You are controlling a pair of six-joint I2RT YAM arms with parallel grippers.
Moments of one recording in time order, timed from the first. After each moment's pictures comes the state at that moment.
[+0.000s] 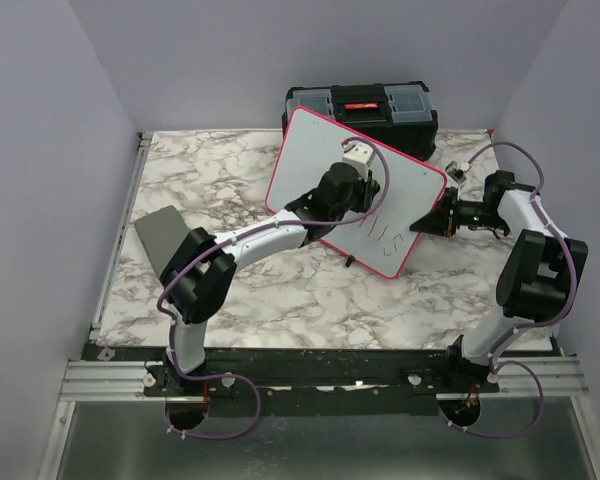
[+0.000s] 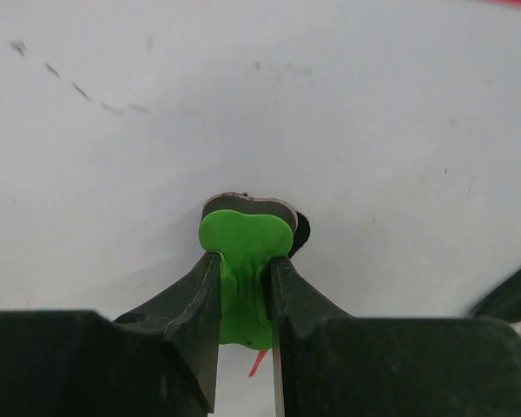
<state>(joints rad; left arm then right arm) -0.83 1.92 1.50 0.16 -0.14 -0.29 -0.25 1.71 1.22 -1.02 -1.34 -0.97</state>
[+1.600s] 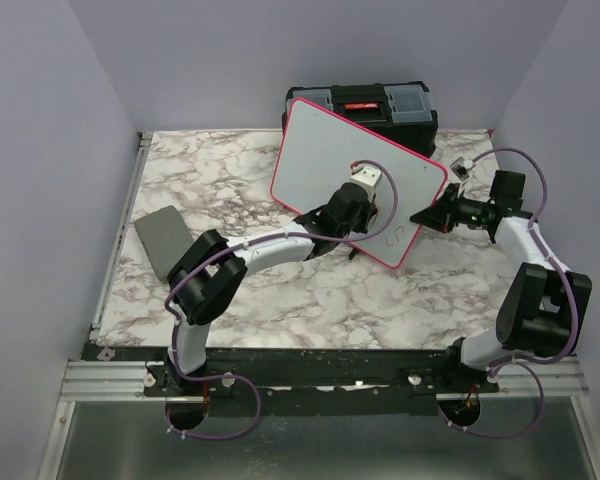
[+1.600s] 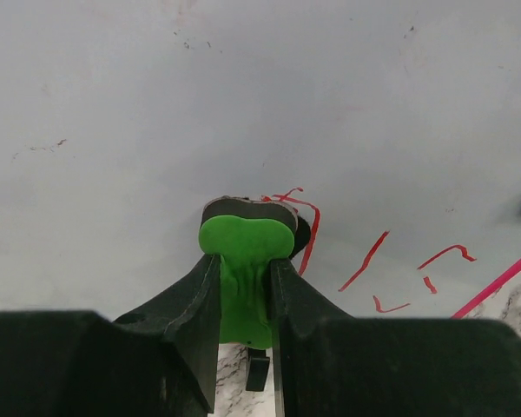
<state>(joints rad) -0.90 1.94 1.38 0.16 -0.25 -0.25 -0.24 1.49 0.97 -0.32 -1.24 -0.35</state>
